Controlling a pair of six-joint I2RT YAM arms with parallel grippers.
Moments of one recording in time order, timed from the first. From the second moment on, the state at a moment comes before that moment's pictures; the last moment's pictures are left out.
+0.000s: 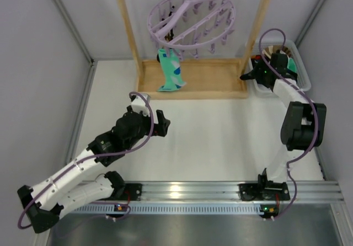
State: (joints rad) left arm -0.83 0.80 0.80 -0.41 -0.33 -0.45; right arm -0.08 1.80 1.36 -0.18 -0.06 0.51
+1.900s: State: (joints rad) left arm -0.63 1.07 0.71 0.08 -0.19 -0.33; right arm -0.27 1.47 1.33 -0.17 -0.25 0.48
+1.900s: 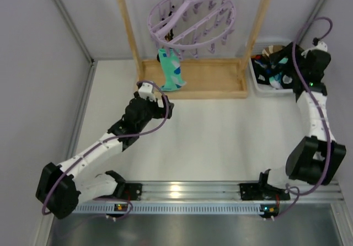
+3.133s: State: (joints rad) left arm -0.48 1.62 0.91 0.76 0.37 -0.25; right arm 0.30 0.81 0.81 0.37 -0.60 0.70
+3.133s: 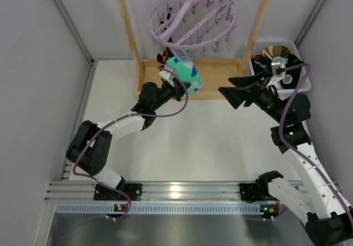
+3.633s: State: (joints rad) left arm -1.02 1.69 1.10 0.67 -0.59 0.09; right arm 0.34 1.07 1.43 -0.29 -0.23 0.38
